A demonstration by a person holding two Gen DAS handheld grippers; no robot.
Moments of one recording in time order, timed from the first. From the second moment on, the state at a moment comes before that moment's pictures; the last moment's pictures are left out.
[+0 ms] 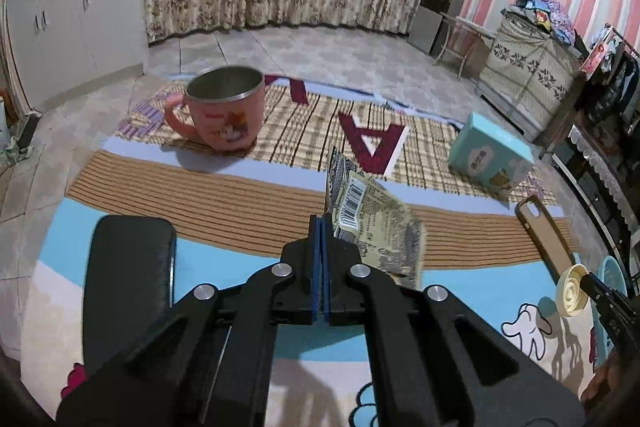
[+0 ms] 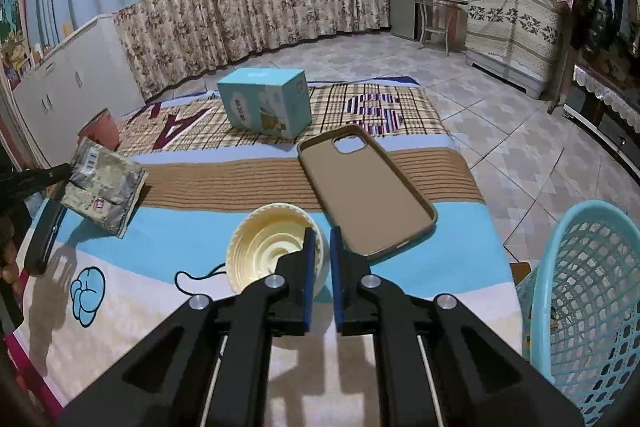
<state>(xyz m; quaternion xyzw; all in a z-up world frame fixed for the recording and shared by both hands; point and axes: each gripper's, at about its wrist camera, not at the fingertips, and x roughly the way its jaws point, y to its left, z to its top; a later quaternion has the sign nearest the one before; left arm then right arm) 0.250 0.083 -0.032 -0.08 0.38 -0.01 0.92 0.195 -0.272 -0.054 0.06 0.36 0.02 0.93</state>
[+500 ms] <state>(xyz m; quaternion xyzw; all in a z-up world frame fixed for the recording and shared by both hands) 0.219 0.043 0.010 -0.05 0.33 -0.02 0.94 0.183 -0.276 -0.030 0.07 0.33 0.03 0.94</state>
